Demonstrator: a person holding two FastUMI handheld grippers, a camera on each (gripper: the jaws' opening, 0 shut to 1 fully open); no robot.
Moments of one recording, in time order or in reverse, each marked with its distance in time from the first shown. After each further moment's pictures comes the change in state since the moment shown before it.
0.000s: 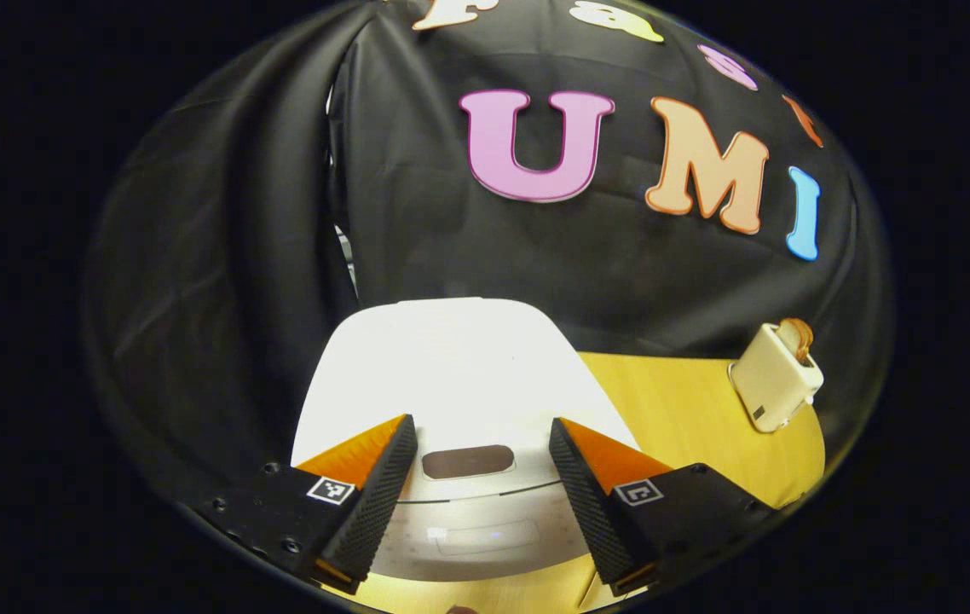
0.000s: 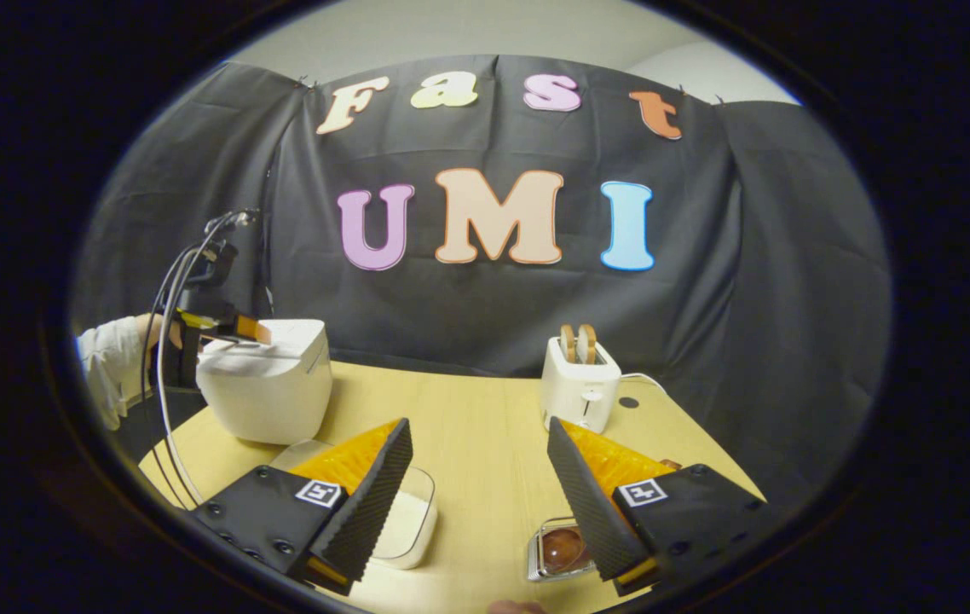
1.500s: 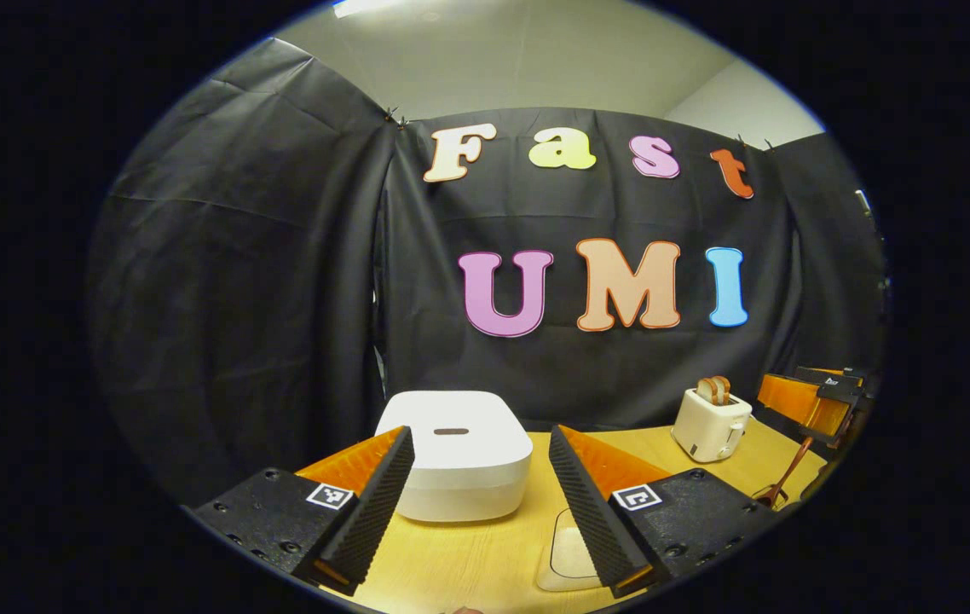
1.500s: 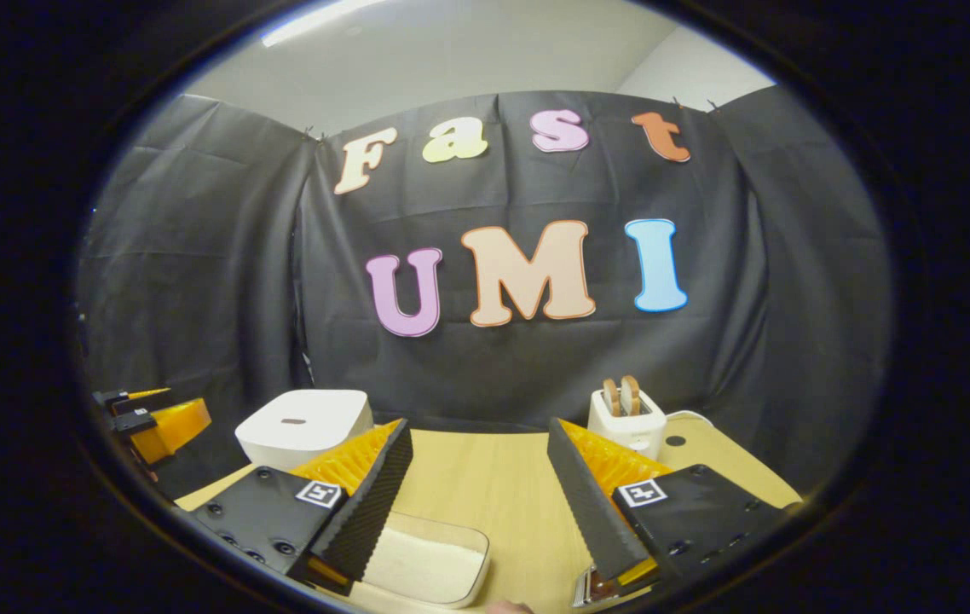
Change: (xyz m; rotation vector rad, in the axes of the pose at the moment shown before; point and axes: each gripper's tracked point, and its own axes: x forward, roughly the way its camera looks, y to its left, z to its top) left arm -0.258 -0.049 -0.008 -0.008 -0.533 0.041; right arm 0.004 0.038 0.070 0.100 -0.191 0.135
